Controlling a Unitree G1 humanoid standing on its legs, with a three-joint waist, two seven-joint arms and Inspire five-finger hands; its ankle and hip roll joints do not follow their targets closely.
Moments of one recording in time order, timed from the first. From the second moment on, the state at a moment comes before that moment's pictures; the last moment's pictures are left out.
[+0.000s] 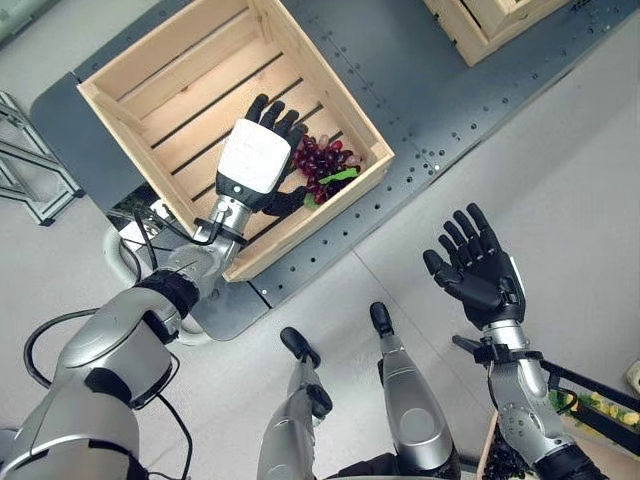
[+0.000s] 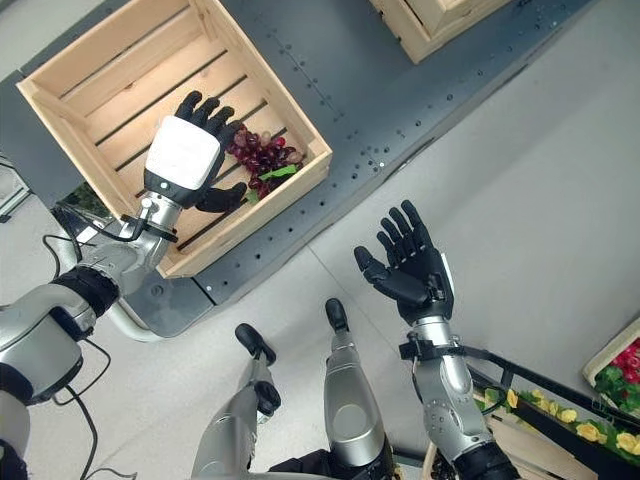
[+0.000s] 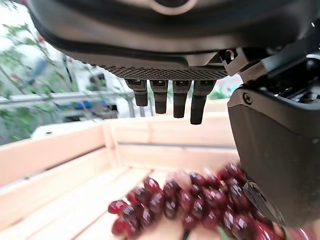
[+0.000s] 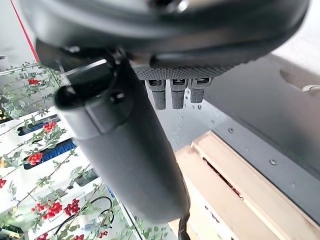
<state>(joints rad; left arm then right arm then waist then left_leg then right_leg) -1.05 0.70 -1.04 0.90 0.67 0.02 0.83 -0.01 -0.50 0.33 0.09 0.95 -0.53 0.02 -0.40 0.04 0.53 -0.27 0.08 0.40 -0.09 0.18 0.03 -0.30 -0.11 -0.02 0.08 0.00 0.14</state>
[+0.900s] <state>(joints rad) -1.28 0.64 -1.16 0.98 0.65 0.10 0.55 -0.07 -0.50 0.34 0.12 0.95 -0.53 0.02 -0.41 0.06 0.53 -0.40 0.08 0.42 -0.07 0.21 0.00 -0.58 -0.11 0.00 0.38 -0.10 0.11</state>
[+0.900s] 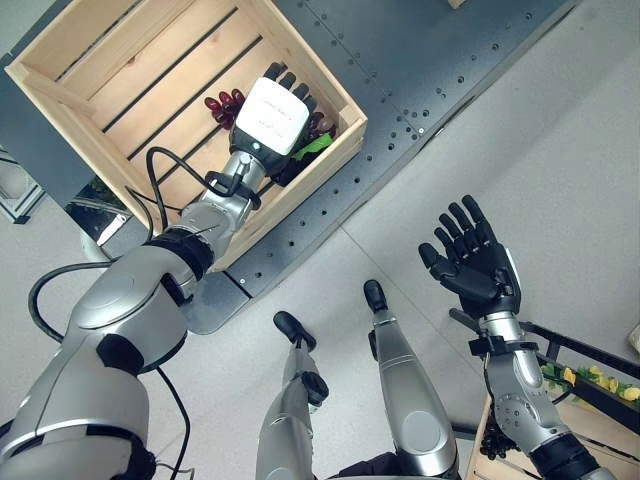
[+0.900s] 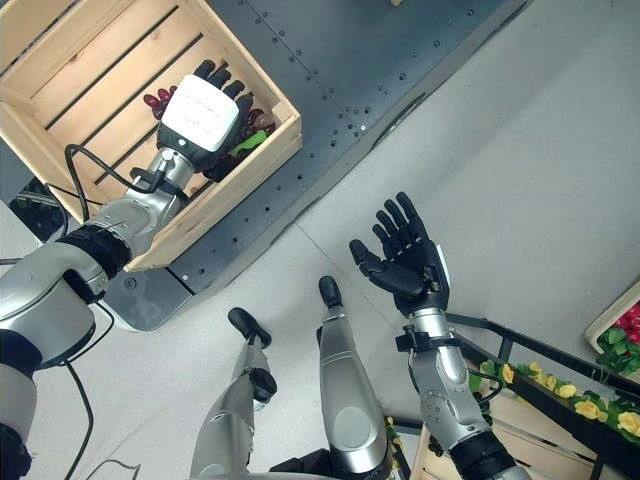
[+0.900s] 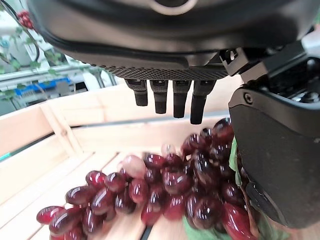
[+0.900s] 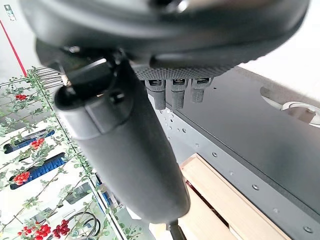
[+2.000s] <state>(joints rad) -1.37 0.59 -1.17 1.00 0.58 0.18 0.32 -0.10 -0.50 0.34 0.12 0.95 -0.53 0.01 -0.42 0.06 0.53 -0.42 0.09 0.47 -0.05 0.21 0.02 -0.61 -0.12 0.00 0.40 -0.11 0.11</state>
